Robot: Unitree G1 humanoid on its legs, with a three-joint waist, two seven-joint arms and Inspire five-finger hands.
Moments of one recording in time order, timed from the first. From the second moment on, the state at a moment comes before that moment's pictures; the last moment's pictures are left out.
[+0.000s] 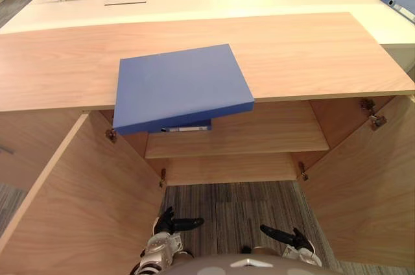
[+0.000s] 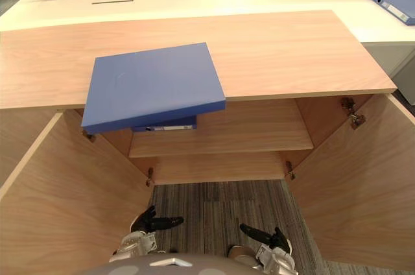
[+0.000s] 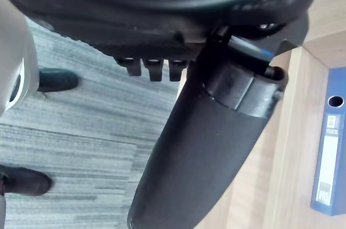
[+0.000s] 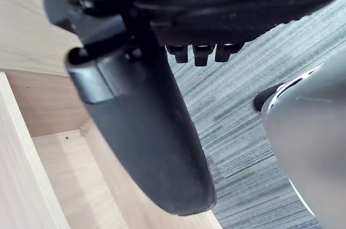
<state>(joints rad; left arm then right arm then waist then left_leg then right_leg) 0.02 -0.03 0.21 1.05 -0.05 -0.04 0.06 0.08 -0.02 -0.33 1.05 0.24 -0.04 -0.12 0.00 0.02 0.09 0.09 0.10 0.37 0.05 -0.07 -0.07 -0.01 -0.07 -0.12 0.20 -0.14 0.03</state>
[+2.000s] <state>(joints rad) 0.24 0.28 0.14 -0.37 0.12 -0.23 0.23 0.15 -0.12 -0.22 1.11 0.19 -0.05 -0.09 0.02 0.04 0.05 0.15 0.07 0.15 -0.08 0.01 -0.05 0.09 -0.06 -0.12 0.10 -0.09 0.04</state>
